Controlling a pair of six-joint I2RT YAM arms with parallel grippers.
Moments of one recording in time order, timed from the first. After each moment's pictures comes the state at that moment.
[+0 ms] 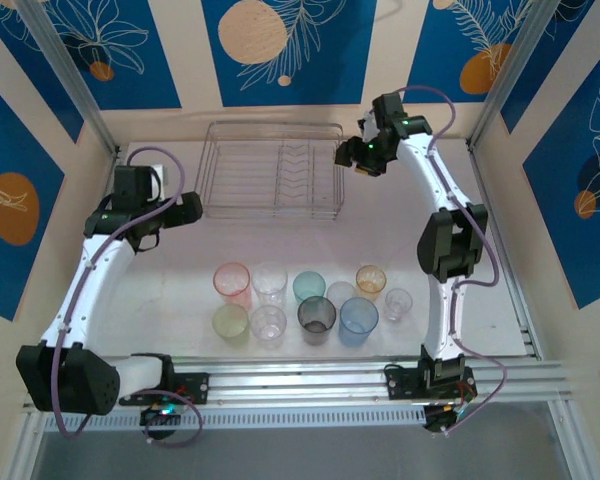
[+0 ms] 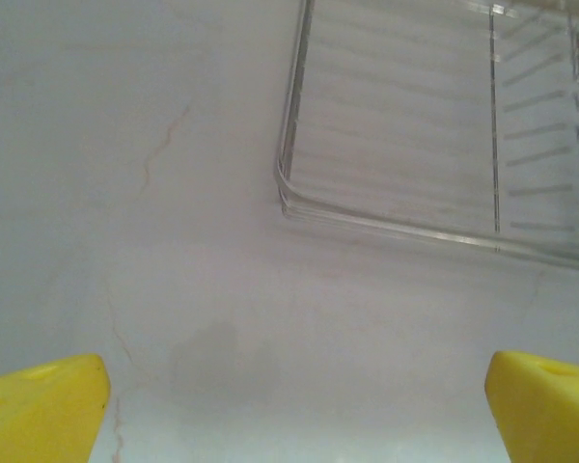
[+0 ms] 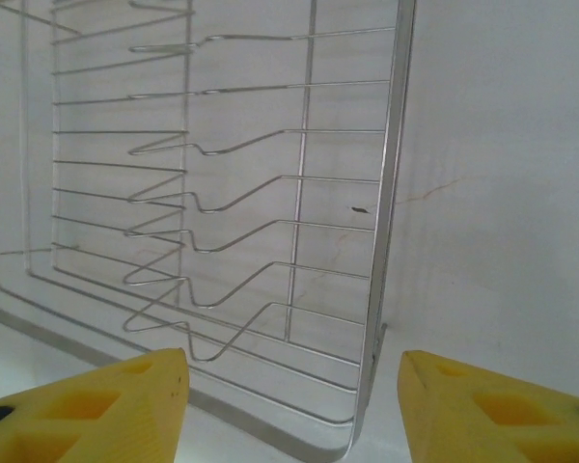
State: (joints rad) left arm -0.08 1.22 1.18 -0.77 0.05 -0.24; right arm 0.21 2.15 2.16 -1.07 -0.36 0.36
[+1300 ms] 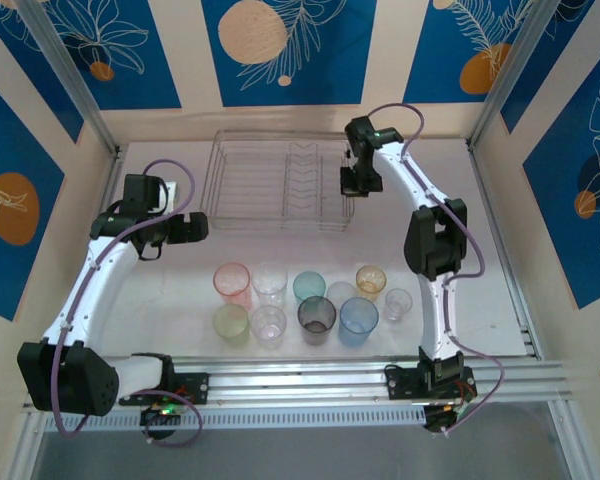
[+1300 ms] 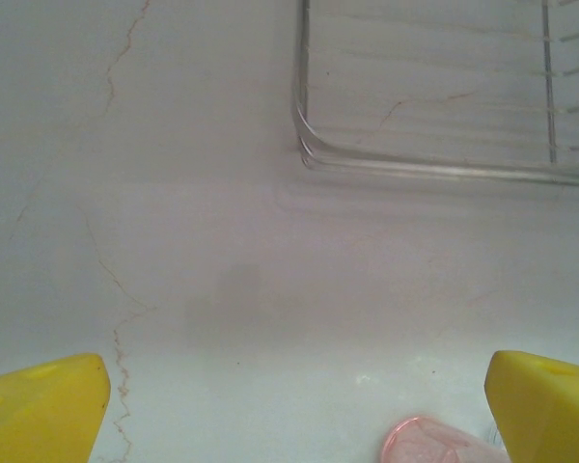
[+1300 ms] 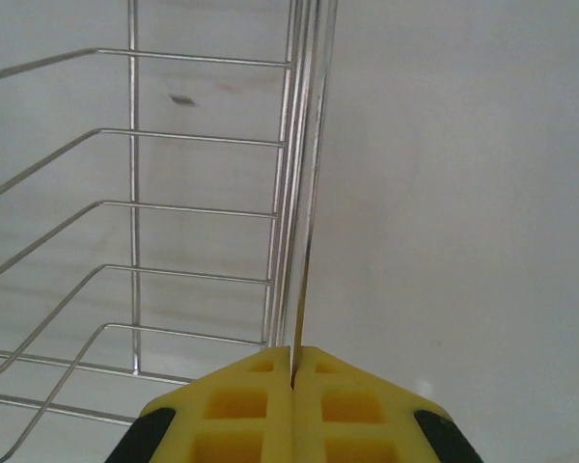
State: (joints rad) left arm -0.10 1.22 1.13 -0.86 0.08 -0.15; right arm 0.30 2.16 2.03 -1.19 -0.02 0.27
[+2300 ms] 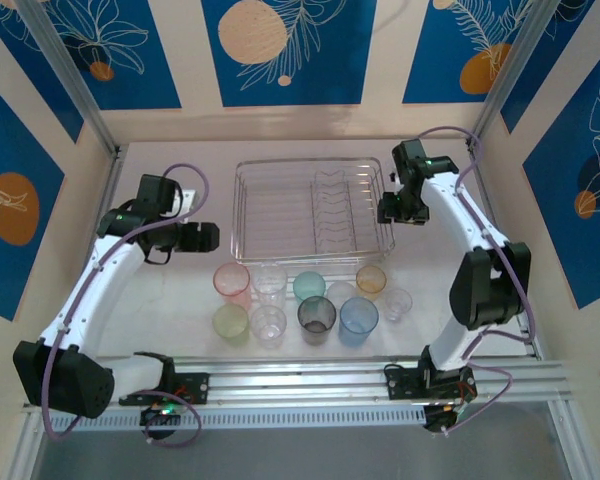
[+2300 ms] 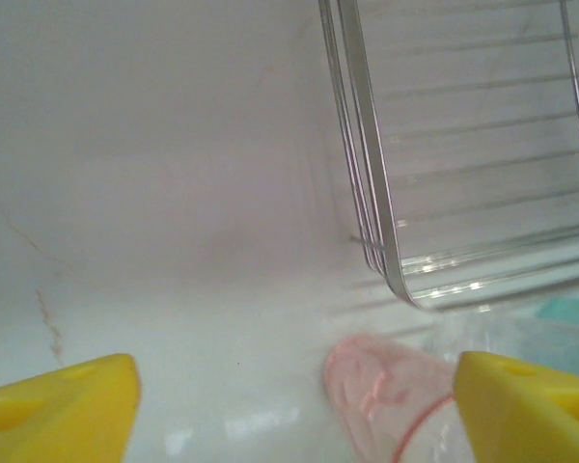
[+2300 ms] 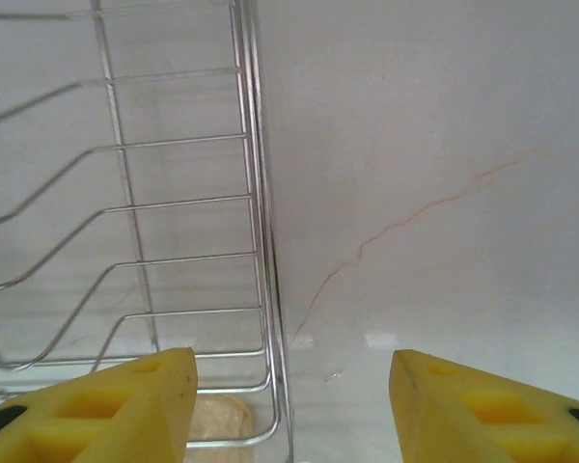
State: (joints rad) left arm -0.22 1.22 1.18 -1.03 0.13 -0.15; right arm 0.17 1.66 1.50 -1.14 0.03 0.23
